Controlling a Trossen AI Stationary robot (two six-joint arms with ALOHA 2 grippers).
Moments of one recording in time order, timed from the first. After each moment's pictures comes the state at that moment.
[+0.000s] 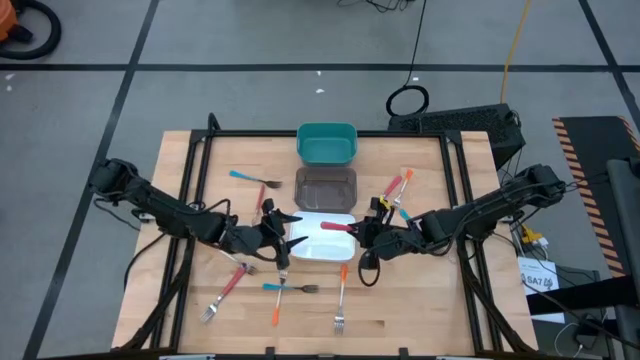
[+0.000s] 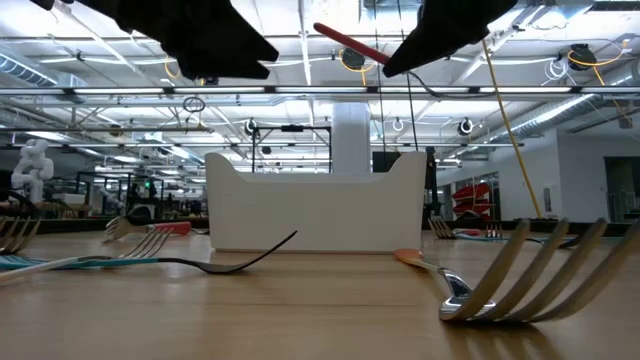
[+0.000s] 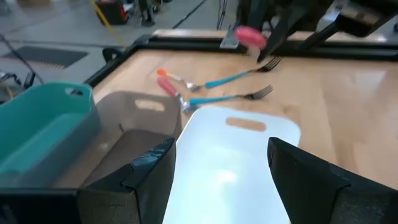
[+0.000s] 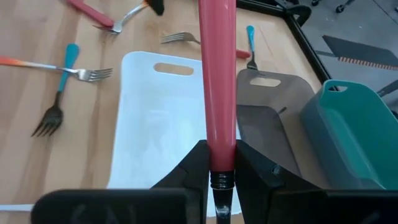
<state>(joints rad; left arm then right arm) -0.37 1.36 0.71 0.23 -0.63 -0.20 0.34 1.40 0.96 -0.30 0.57 0.13</state>
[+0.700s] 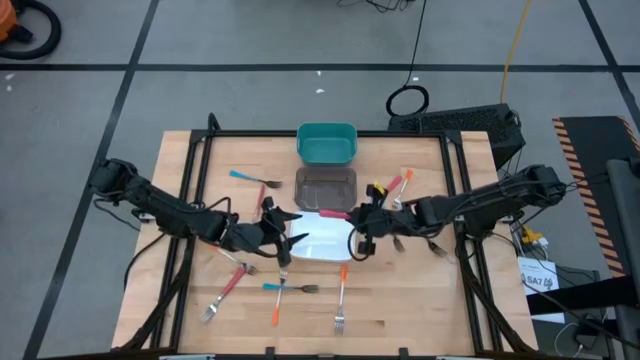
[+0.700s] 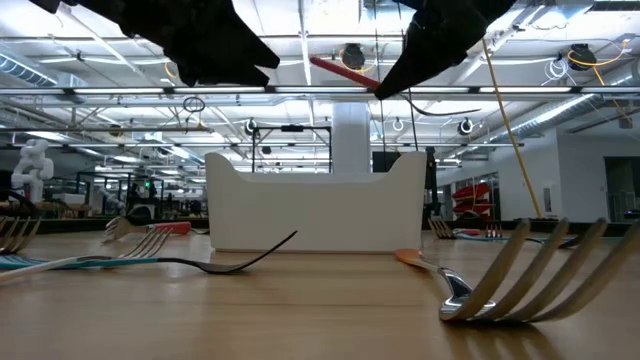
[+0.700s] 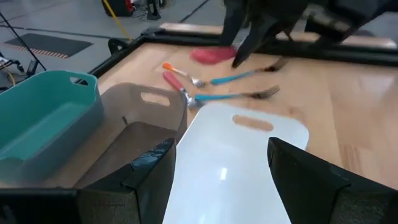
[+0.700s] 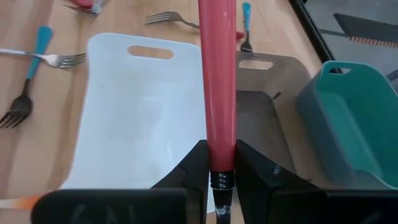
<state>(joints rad) -0.34 1.36 0.71 0.25 -0.63 -0.24 0.19 1.40 0.96 -0.33 0.43 0.07</state>
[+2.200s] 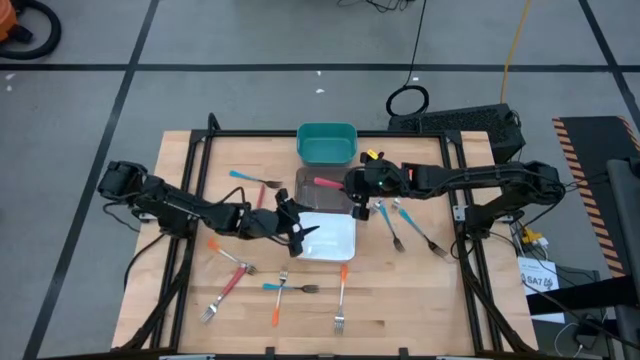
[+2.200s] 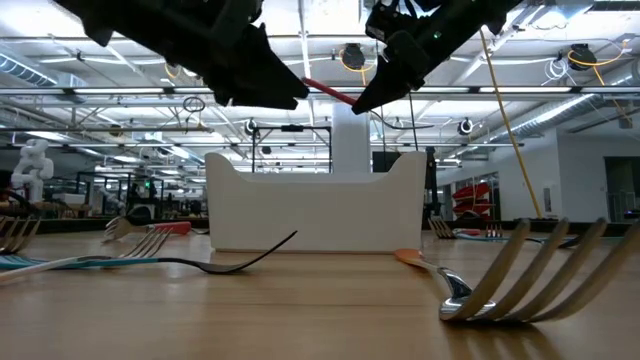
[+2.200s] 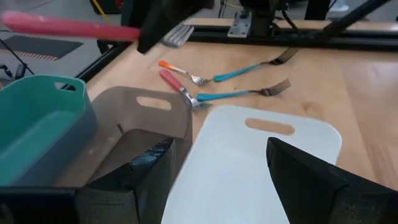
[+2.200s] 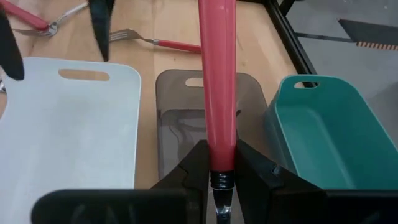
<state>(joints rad) -0.20 1.47 0.74 0.33 -0.44 -0.12 -0.13 1.40 0.96 -0.20 0.15 -0.15</state>
